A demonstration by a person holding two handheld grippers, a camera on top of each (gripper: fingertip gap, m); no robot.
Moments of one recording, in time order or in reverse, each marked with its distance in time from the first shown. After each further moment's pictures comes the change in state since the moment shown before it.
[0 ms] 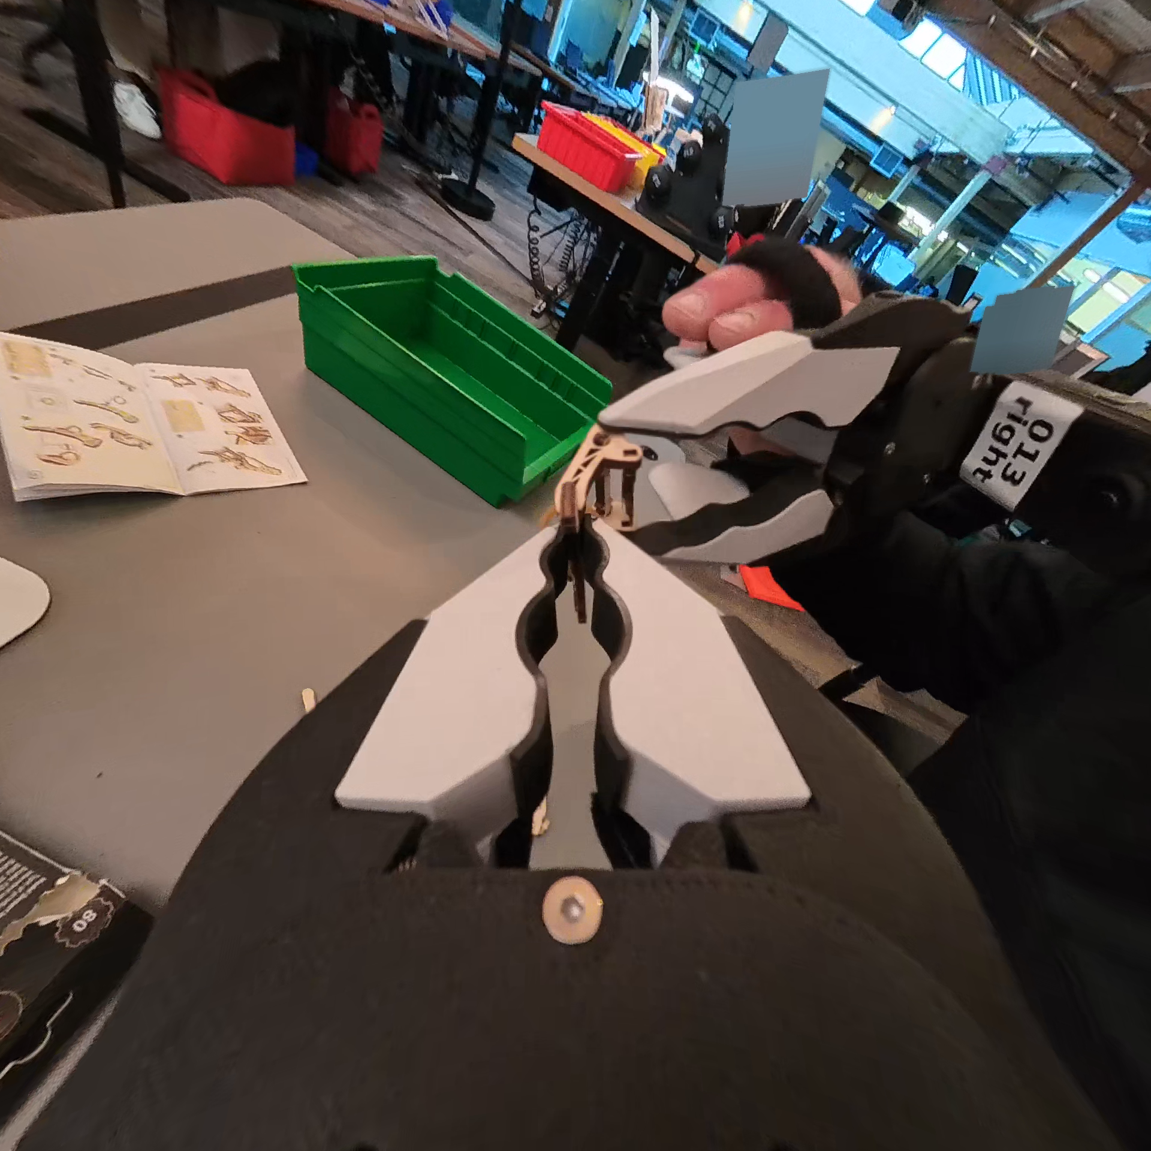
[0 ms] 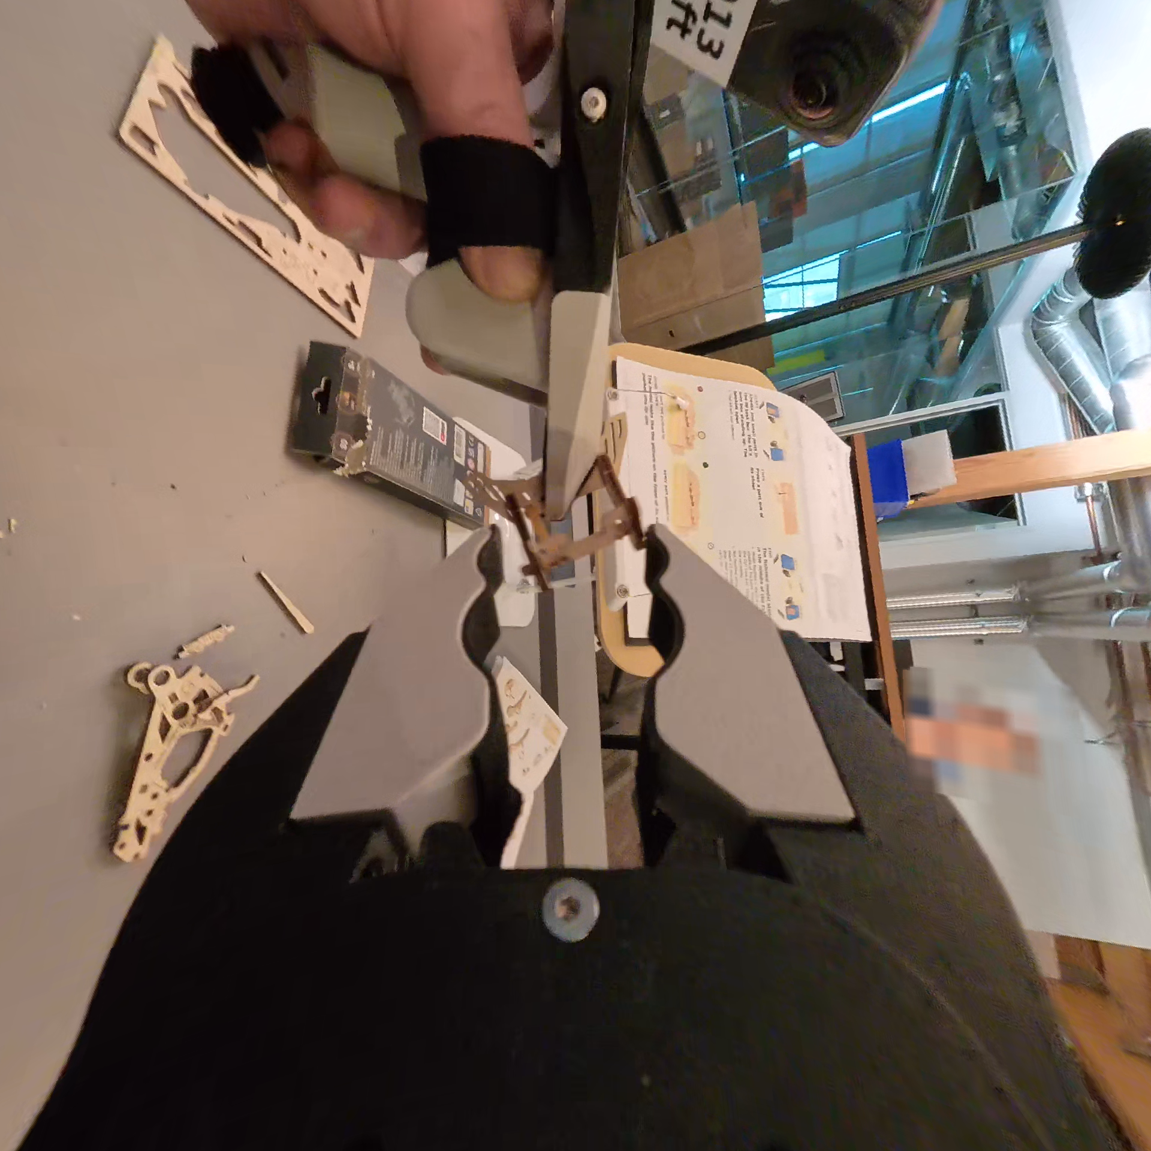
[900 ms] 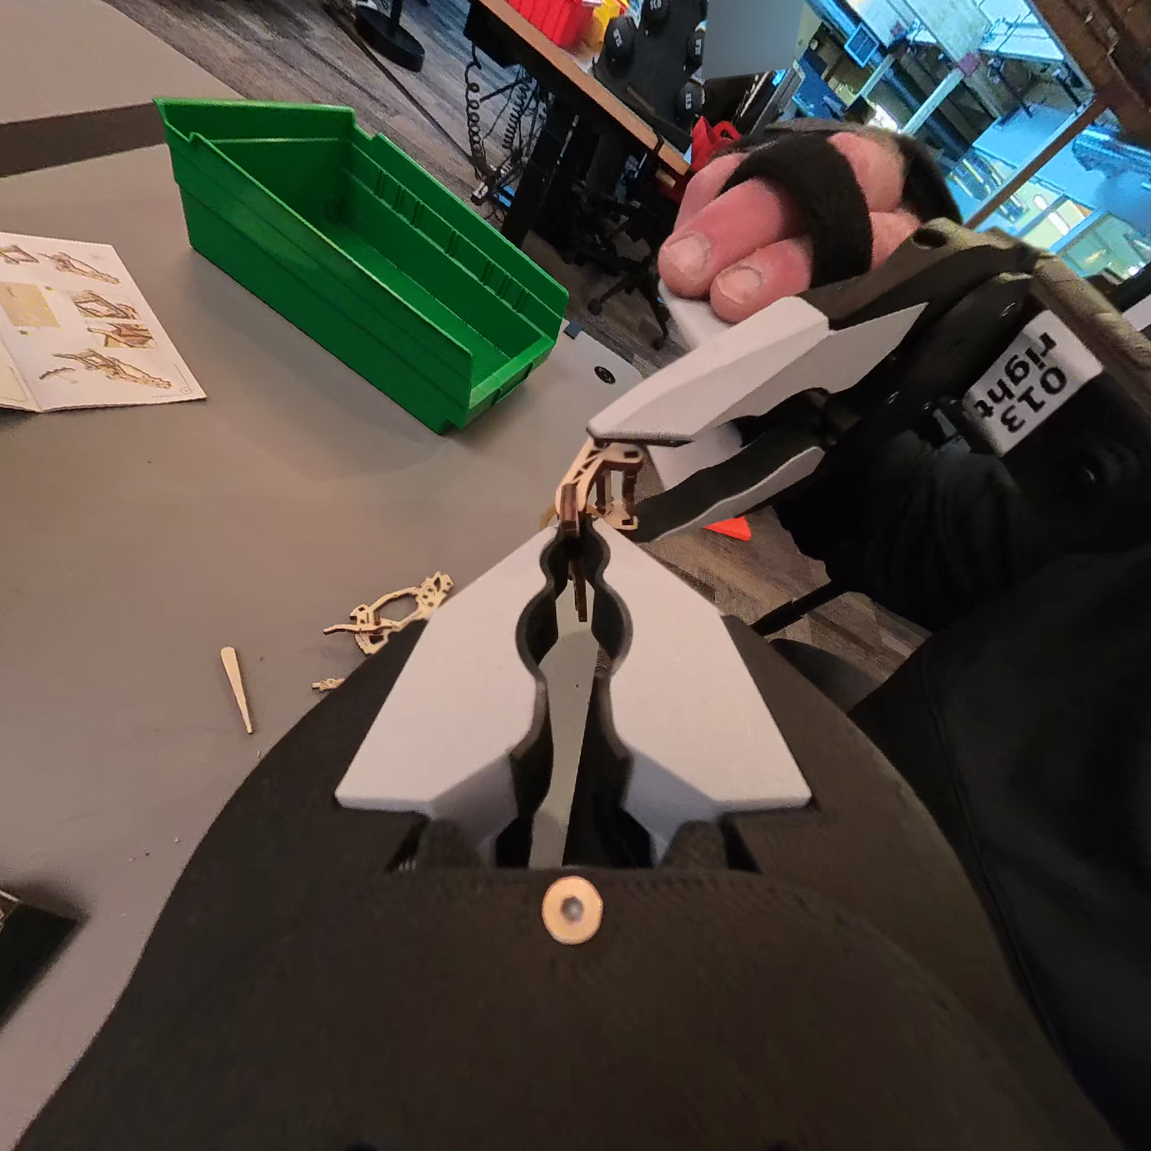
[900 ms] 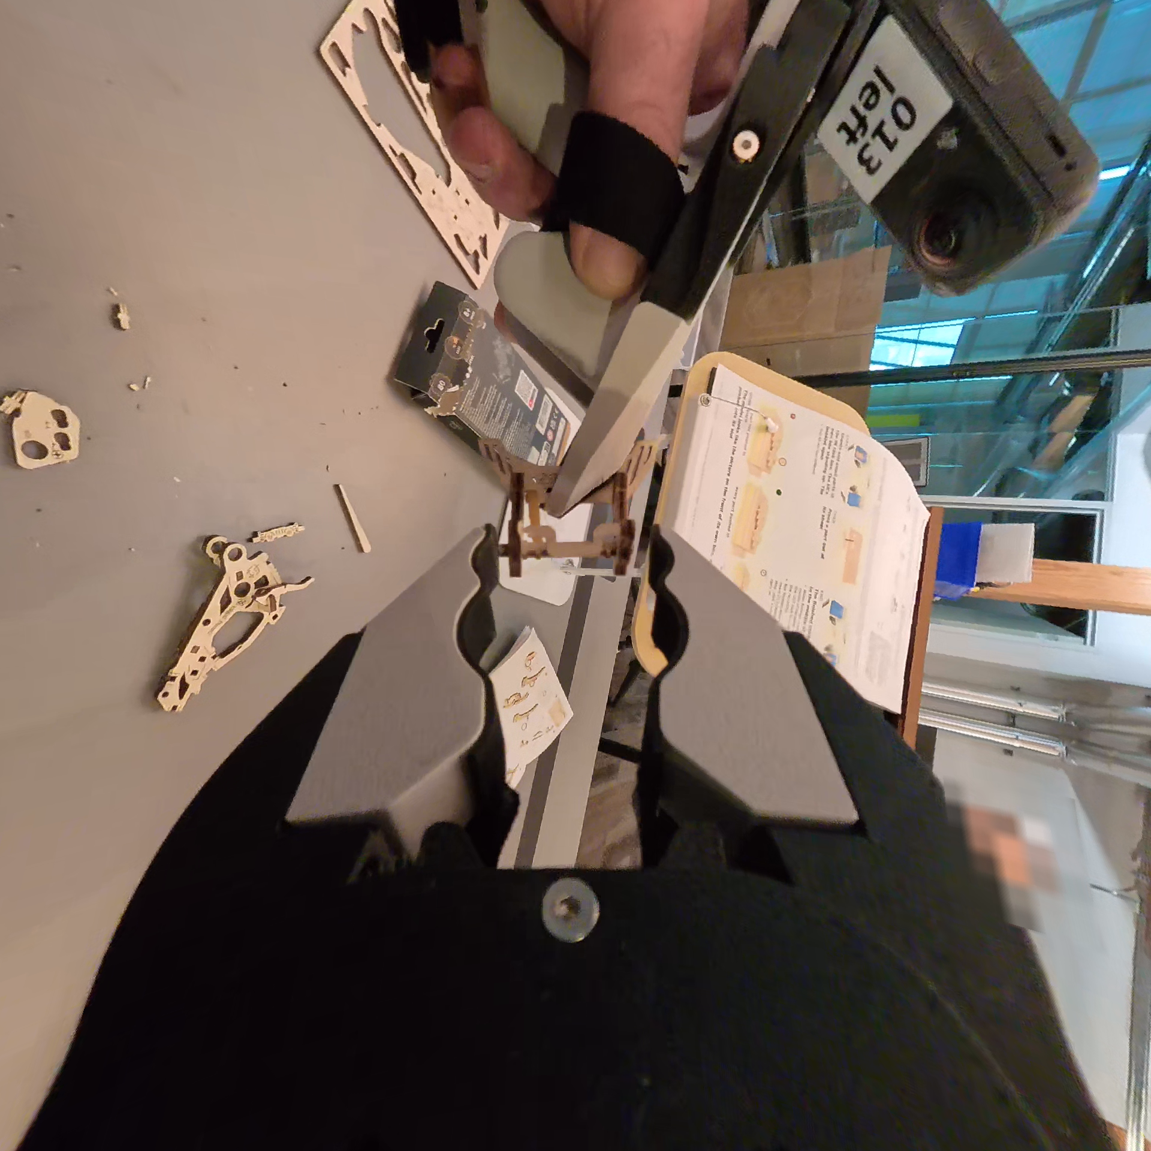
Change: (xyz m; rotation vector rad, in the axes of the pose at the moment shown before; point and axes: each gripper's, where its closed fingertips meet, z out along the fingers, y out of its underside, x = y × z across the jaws) left arm 0.010 0.025 0.017 -0.156 0.089 -0.065; right arm -0.026 0.010 -0.013 -0.006 -0.199 -0.173
